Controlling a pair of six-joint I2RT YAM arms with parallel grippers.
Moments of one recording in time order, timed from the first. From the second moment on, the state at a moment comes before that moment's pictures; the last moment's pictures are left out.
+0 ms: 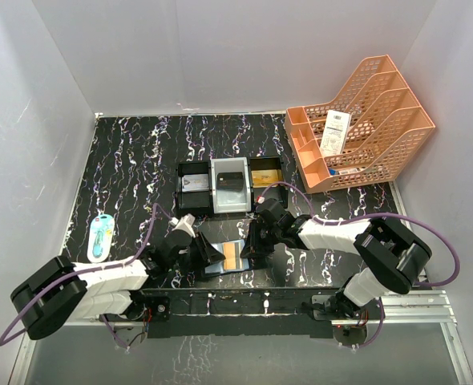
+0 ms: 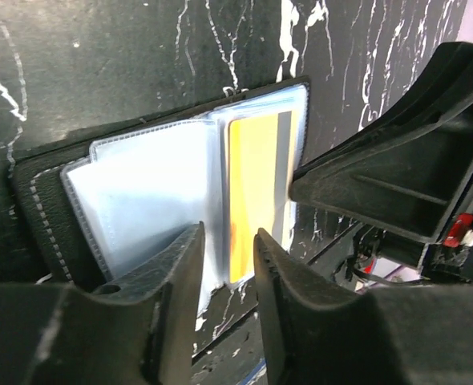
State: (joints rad) left arm -0.87 1.09 0.15 0.31 0.05 -1.15; right arm 0.80 1.51 0.63 -0.05 -0.32 0.91
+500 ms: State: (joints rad) left arm -0.87 1.27 0.17 0.47 0.11 -1.14; right arm 0.80 1.51 0.63 -0.06 -0.32 0.90
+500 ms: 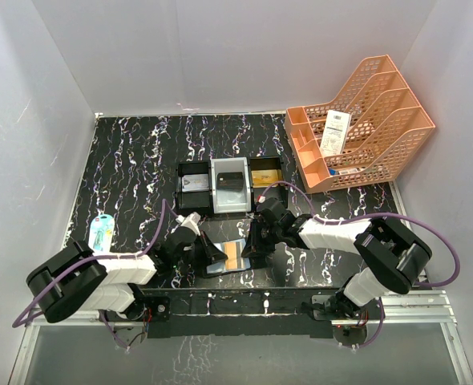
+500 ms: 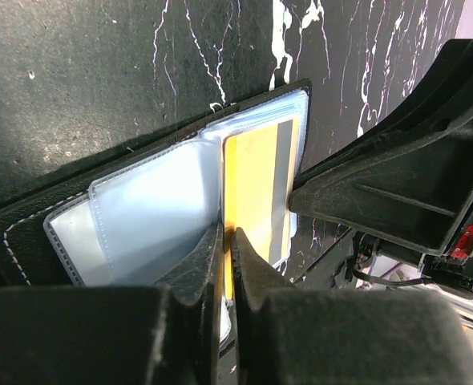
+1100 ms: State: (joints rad) left arm -0.87 1.12 0.16 0.36 0.09 -1.11; right arm 0.81 1.49 0.68 -0.14 -0.26 0.87
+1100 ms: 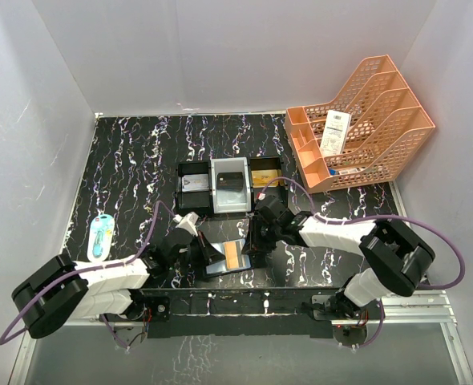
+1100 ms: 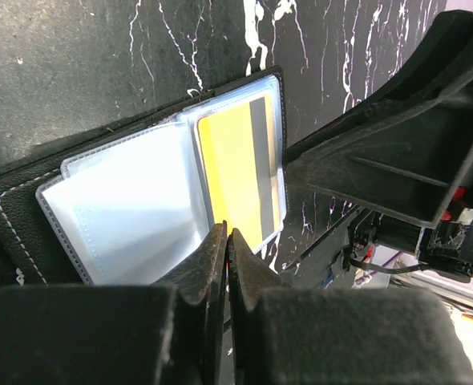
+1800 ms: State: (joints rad) left arm -0.87 1.19 0.16 0.38 0.09 -1.12; right arm 0.81 1.50 0.71 -0.12 -0.31 0.84
